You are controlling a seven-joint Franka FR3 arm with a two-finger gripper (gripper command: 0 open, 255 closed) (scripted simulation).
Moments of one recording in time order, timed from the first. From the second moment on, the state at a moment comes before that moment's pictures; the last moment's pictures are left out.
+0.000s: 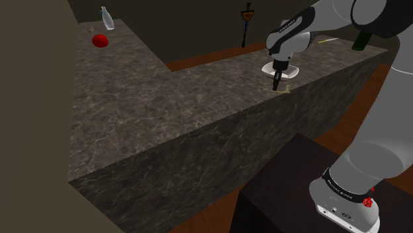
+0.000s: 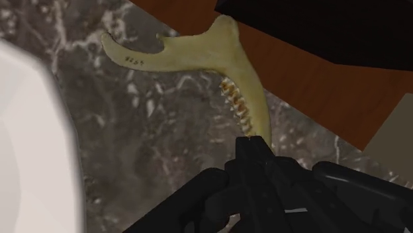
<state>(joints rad) -0.09 0.19 -0.48 -2.08 0.12 2.15 -1.04</state>
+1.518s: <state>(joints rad) -0.13 0.08 -0.48 -2.29 0.13 2.38 -1.51</state>
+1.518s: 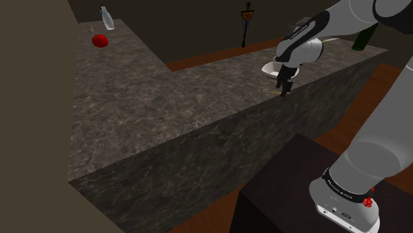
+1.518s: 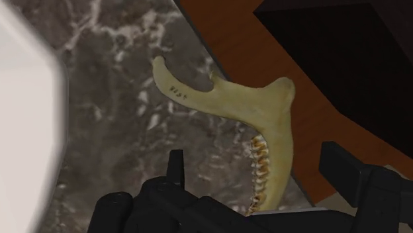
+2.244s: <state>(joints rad) -0.13 0.07 -0.49 -2.29 0.13 2.37 -1.51</state>
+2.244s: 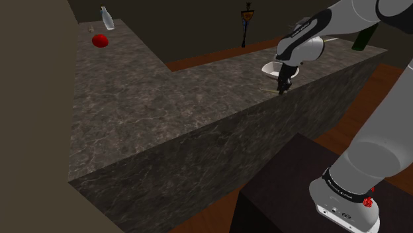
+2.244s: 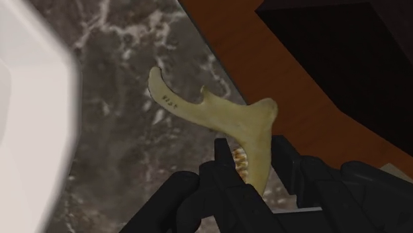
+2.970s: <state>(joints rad) -0.13 -0.02 -0.49 -2.24 0.05 2.24 -1.45</state>
